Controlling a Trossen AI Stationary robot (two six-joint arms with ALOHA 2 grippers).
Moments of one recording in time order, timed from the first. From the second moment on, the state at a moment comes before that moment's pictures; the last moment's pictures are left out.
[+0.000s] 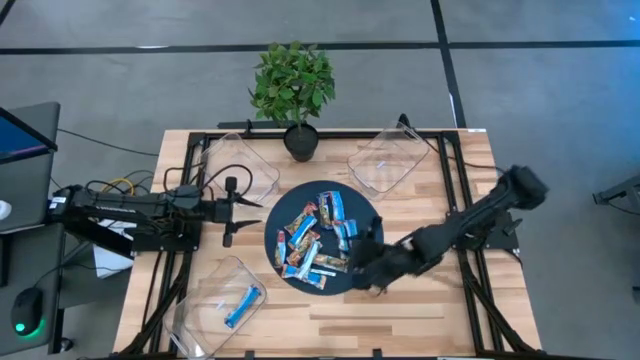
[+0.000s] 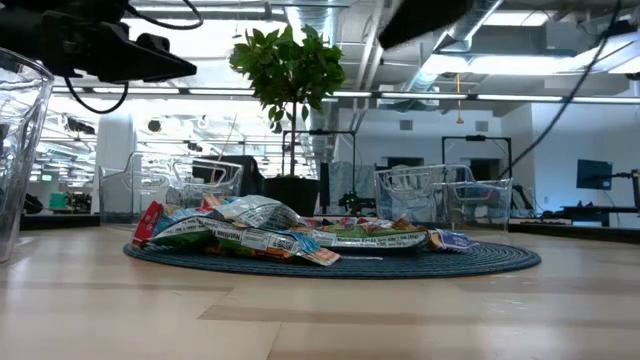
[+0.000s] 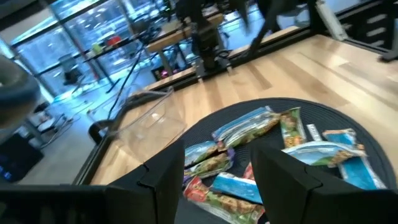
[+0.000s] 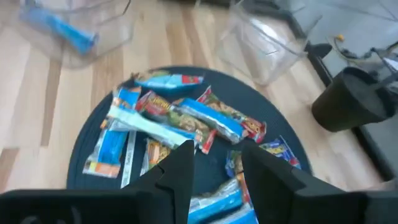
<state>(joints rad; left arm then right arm) -0.02 0.50 0.24 0.12 -0.02 0.40 0.51 1.57 1.13 -0.40 0.70 0.24</state>
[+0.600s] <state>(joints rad) -0.10 1.19 0.68 -0.20 -0.06 0.49 0.45 1.29 0.48 0.62 0.53 -0.17</state>
